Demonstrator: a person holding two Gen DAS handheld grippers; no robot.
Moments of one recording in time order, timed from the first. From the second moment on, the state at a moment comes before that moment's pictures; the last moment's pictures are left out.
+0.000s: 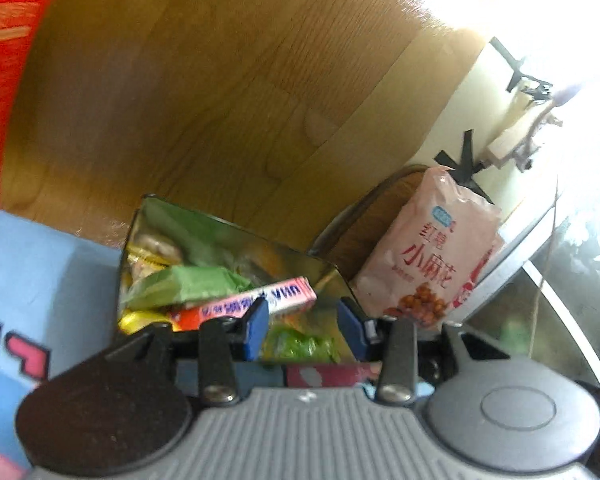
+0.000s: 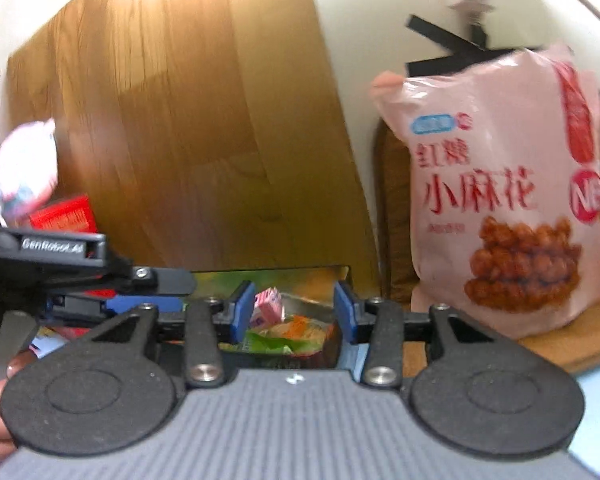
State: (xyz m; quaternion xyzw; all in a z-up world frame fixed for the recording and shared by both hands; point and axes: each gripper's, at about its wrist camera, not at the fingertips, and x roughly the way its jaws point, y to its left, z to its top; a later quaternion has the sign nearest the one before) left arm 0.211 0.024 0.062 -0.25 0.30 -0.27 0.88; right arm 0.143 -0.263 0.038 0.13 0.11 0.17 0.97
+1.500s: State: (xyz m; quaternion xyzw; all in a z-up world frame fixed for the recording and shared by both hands) left arm 0.085 0.083 -0.023 -0.29 0.33 -0.24 0.86; right arm 0.056 -0.158 -0.019 0.04 0.23 0.37 0.90
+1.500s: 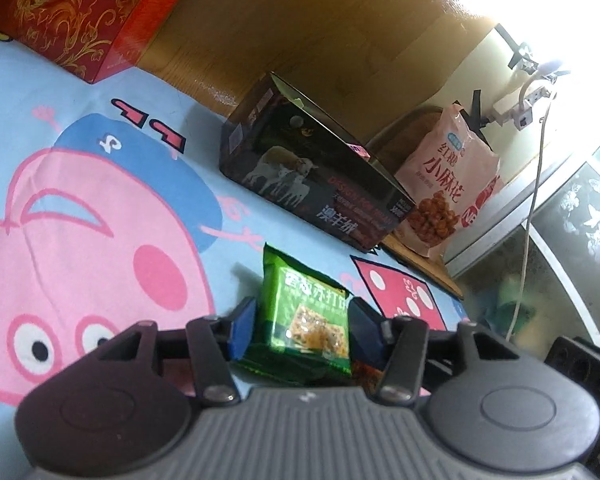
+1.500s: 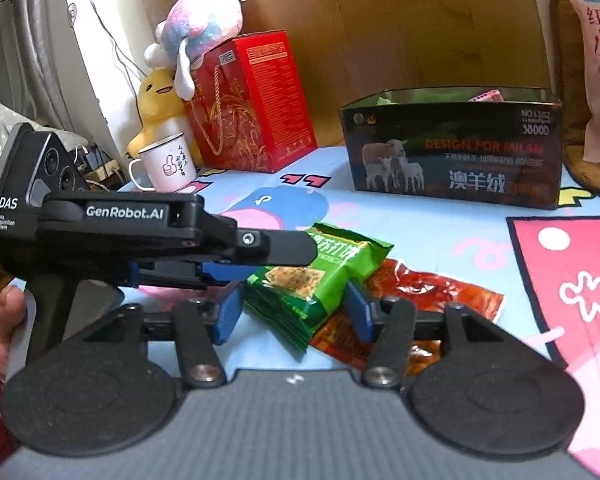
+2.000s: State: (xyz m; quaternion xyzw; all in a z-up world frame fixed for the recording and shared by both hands) left arm 0.085 0.085 -0.024 -0.29 0.33 -0.24 0.86; right arm 0.041 -0.141 -0.021 -0.03 0.22 0.34 0.91
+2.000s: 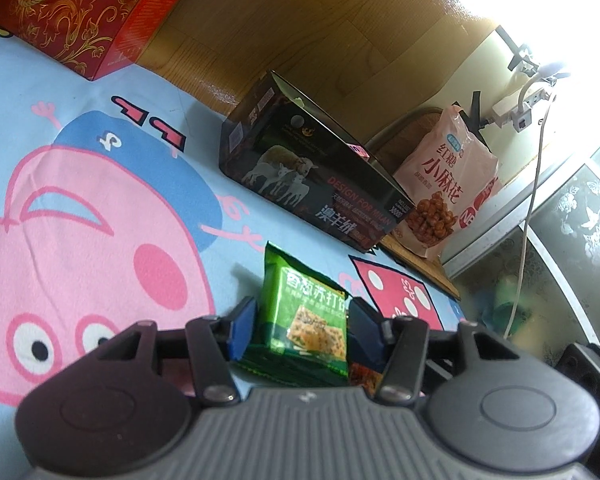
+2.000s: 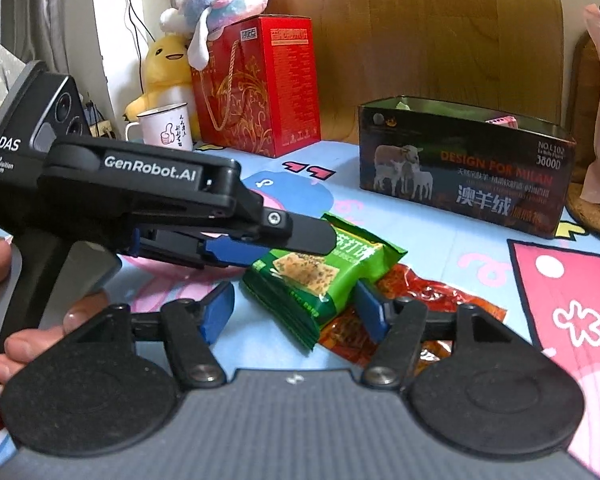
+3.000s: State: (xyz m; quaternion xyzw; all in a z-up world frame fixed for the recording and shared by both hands) left arm 0.085 0.085 -0.024 -0.29 0.33 -0.25 0.86; right arm 0.036 -0.130 -0.021 -0.08 0.21 0.31 0.92
